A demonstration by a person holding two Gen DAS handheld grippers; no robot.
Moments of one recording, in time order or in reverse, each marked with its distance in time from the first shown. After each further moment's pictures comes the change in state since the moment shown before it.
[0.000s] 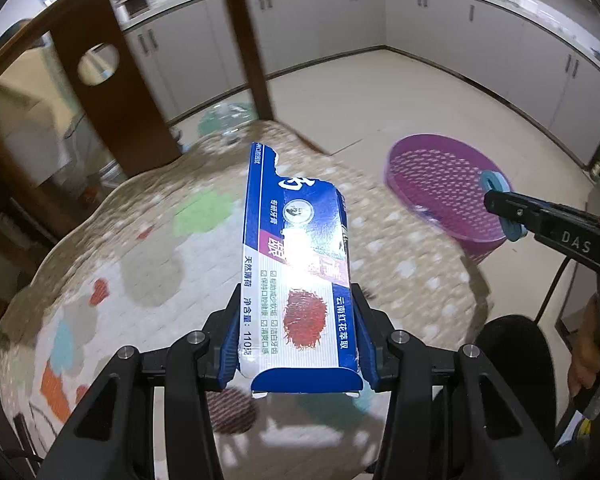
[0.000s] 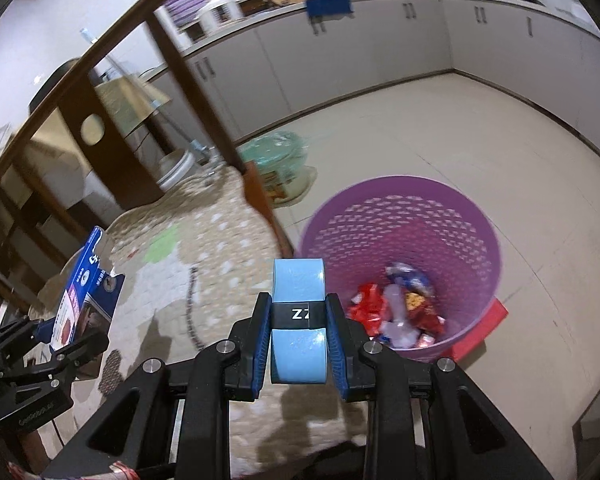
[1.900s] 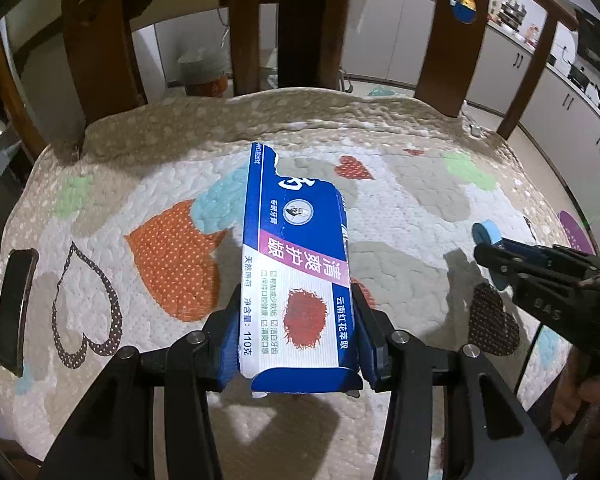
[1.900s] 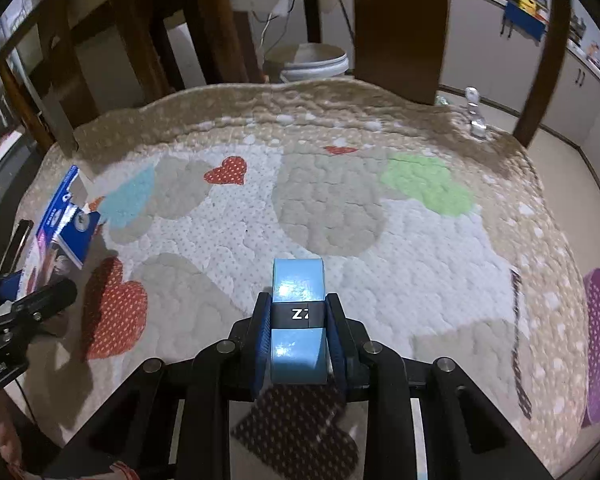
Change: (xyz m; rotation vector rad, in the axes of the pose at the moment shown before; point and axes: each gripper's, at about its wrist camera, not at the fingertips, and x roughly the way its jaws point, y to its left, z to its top) left arm -0.034 0.250 -0.157 -0.544 0.023 0.164; right arm 0.124 0.294 -0.068 -0.534 0.257 0.093
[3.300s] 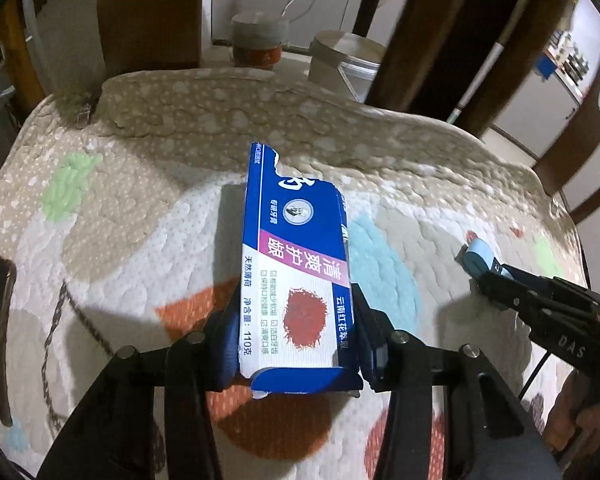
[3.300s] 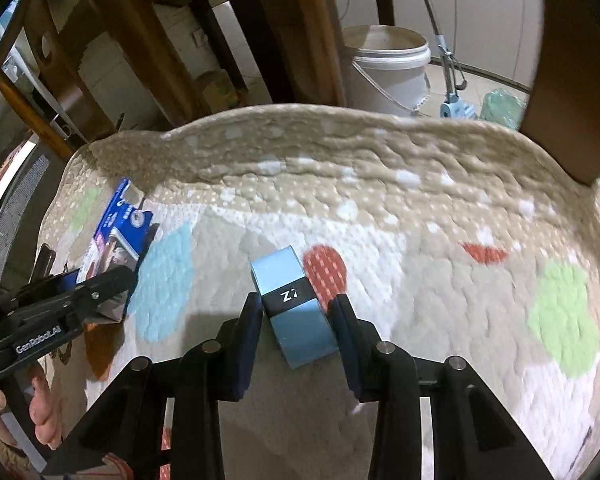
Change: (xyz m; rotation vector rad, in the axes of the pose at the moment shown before) left arm 0.090 0.108 0.058 -0.240 0.077 0.014; right arm 0.094 0.051 0.099 -0.072 0.100 0.210
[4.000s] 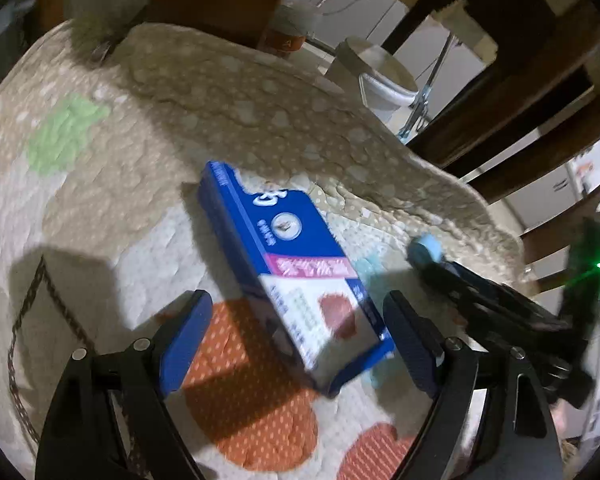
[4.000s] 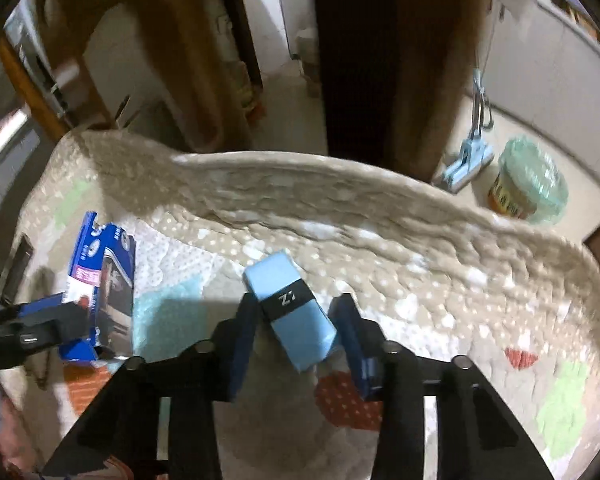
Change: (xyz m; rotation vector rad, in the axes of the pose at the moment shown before) left arm 0.011 0.038 0.017 -0.237 0.049 -0.136; right arm 0.043 0.033 0.050 -0.127 0.009 -0.029
